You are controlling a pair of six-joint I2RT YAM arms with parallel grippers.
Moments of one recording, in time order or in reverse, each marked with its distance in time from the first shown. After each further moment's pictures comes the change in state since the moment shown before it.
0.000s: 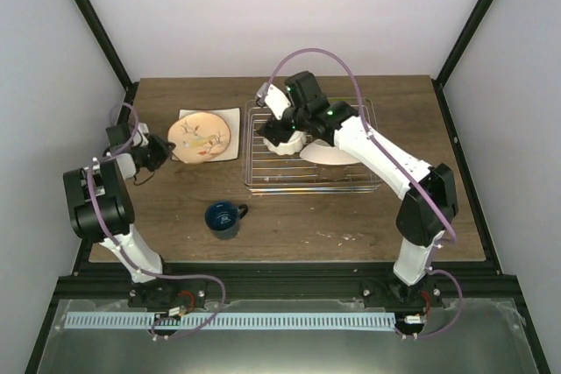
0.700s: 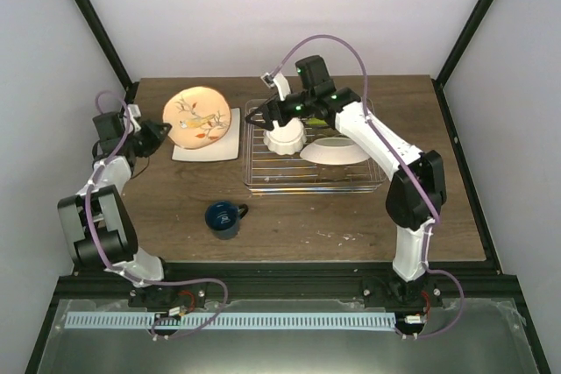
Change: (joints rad) left arm -0.003 -0.233 -0.002 0.037 0.069 -0.060; right arm -0.105 0.141 0.150 0.052 -0.537 0.368
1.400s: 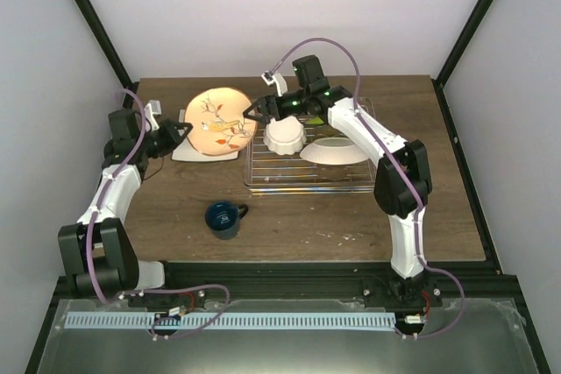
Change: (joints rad) left arm -0.161 -0.203 -0.024 -0.118 0.013 0.031; right arm -0.046 0.147 0.089 0.051 -0.096 0.173
